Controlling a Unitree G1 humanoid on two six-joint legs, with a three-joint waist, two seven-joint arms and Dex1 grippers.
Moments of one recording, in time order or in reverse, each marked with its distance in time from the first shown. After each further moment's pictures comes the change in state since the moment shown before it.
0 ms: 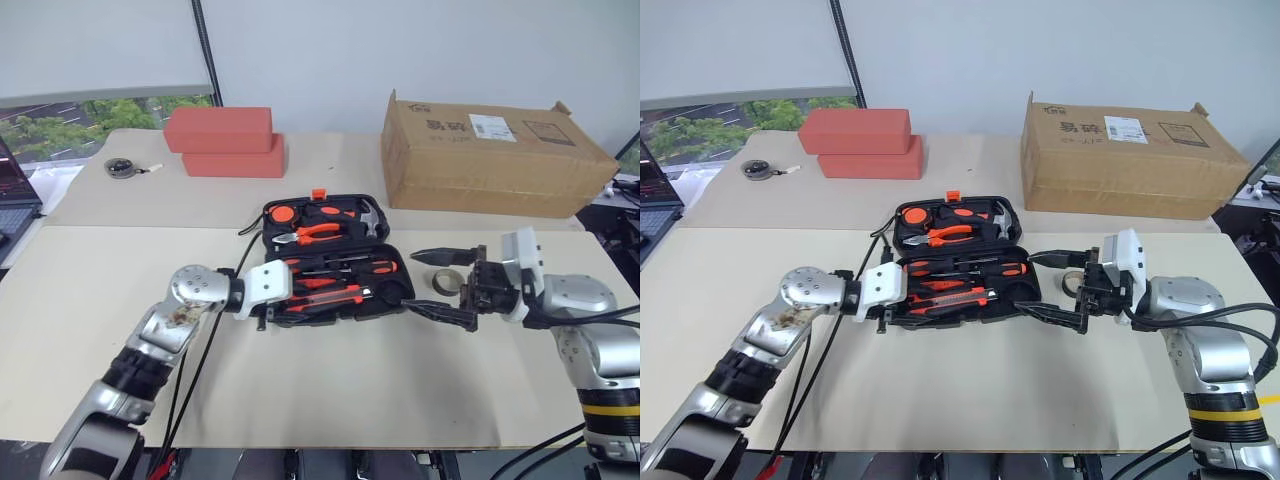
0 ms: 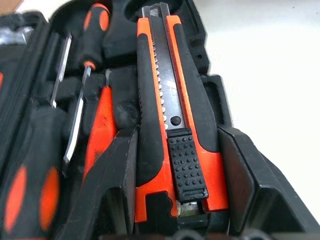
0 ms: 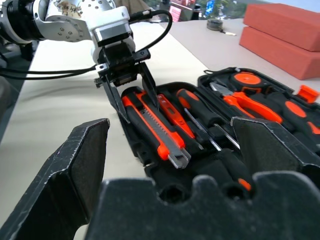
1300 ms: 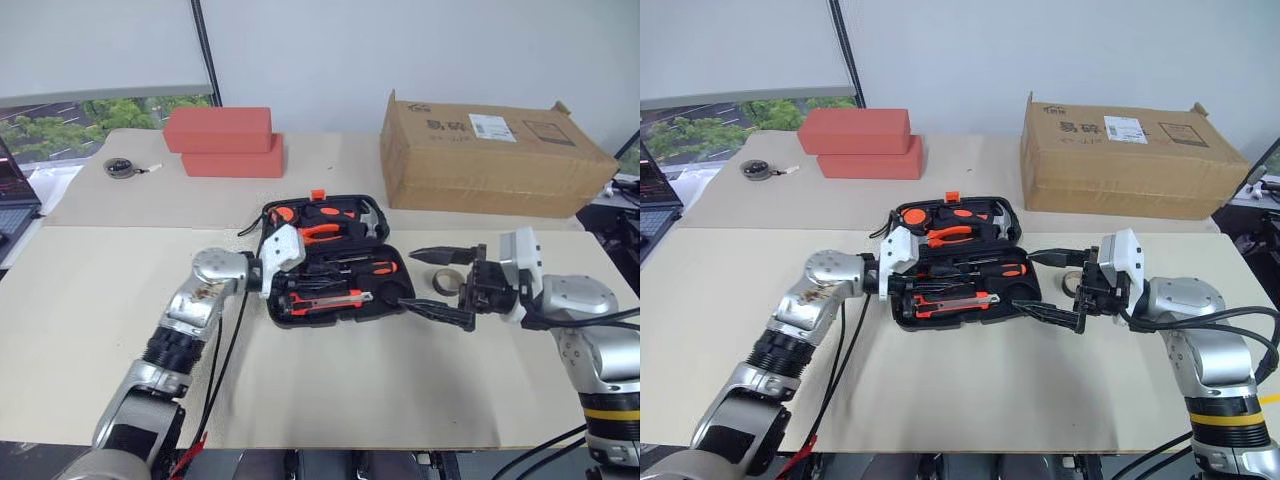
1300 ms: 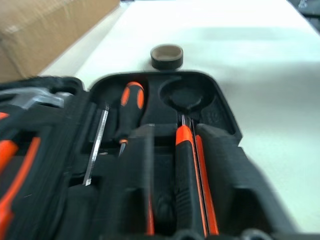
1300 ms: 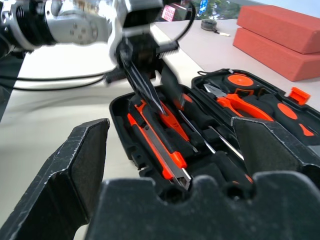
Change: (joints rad) left arm -0.096 -0.186 0.093 0.160 -0.141 0.054 -0.020; right arm 0.012 0.005 0.010 -0.032 -0.003 0.014 -0.044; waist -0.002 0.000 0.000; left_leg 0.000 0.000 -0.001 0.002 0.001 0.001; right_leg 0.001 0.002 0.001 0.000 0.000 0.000
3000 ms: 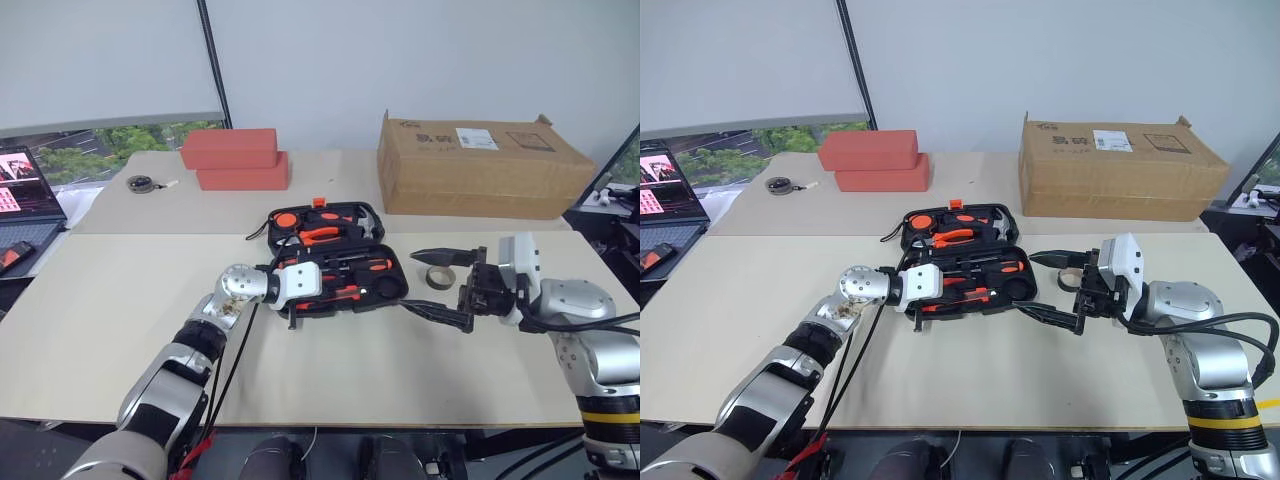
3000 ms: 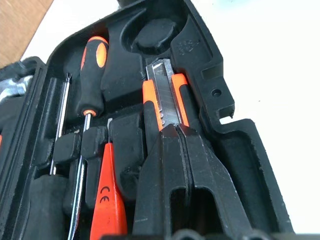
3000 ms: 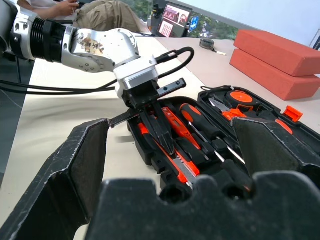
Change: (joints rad) left arm -0.140 -0.095 -0.130 0.534 0.290 -0.457 0.076; right arm 0.016 0.012 0.003 0.023 -0.026 -0.040 -0.005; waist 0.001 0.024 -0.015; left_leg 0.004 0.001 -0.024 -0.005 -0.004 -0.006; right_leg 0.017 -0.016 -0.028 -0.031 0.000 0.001
